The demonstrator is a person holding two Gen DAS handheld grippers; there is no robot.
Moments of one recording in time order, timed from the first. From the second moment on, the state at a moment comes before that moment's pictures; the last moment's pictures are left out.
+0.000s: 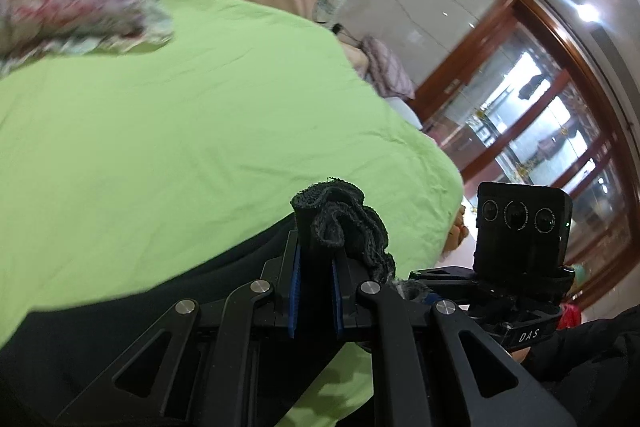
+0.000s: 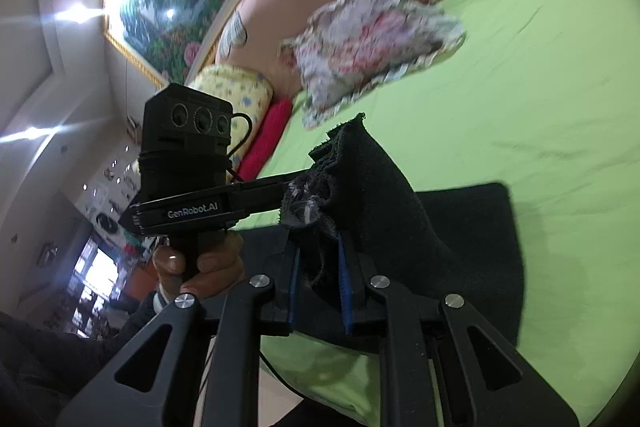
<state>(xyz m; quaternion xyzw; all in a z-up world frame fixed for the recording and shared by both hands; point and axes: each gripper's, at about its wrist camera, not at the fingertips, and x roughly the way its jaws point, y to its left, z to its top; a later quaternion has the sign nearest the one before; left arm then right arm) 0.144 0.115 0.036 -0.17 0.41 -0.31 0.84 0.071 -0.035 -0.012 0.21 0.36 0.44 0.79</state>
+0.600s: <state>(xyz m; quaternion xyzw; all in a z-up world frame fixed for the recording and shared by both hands) 0.127 0.160 -0.043 -0.21 0.45 -0.24 0.83 0.080 0.012 -0.072 0.16 0.44 0.44 0.76</state>
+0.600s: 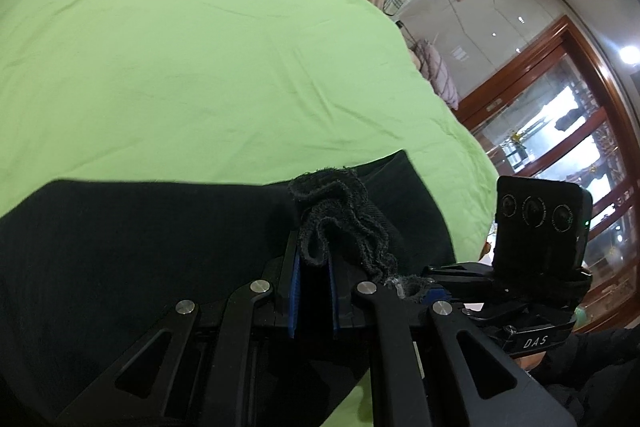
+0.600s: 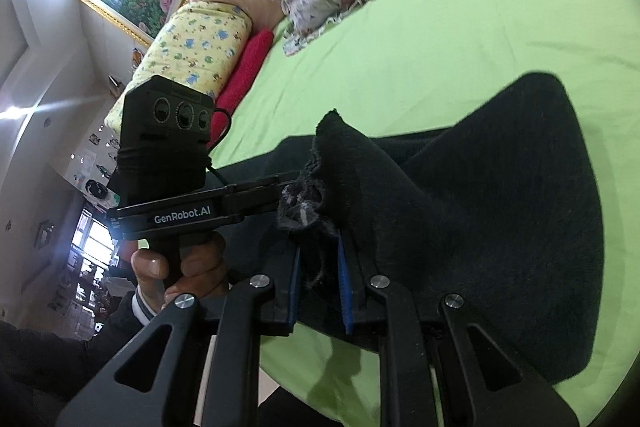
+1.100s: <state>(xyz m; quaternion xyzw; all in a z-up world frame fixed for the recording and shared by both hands) 0.079 0.201 -0.042 -0.26 0.43 -0.16 0.85 0.066 0.033 -0.062 0.13 0.45 0.46 0.75</state>
